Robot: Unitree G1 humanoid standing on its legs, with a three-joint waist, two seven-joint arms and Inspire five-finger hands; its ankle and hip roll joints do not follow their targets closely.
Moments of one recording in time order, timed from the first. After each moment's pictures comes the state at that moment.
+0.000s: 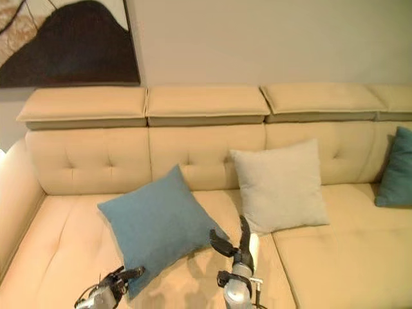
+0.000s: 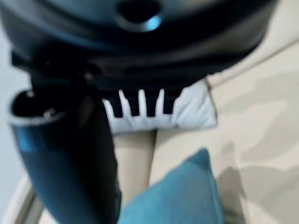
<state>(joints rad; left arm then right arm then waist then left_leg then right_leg) -0.18 0.07 0.16 1.06 -0.38 0.18 0.27 -0.07 -0.22 0.19 0.67 -0.01 -0.19 -0.36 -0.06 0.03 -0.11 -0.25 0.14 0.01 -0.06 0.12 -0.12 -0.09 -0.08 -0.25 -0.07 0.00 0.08</state>
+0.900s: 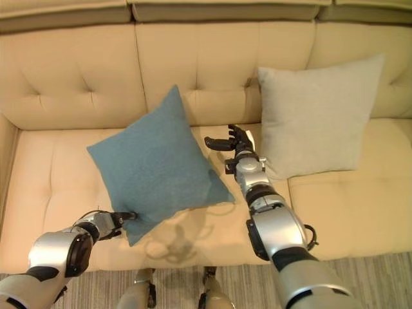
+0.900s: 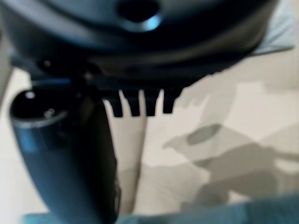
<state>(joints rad) -0.84 0.24 0.13 1.54 -0.47 0.25 0.40 -1.05 -0.31 0.18 1.30 0.30 -0.04 -0.08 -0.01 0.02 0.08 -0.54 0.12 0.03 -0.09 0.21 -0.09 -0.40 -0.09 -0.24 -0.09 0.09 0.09</state>
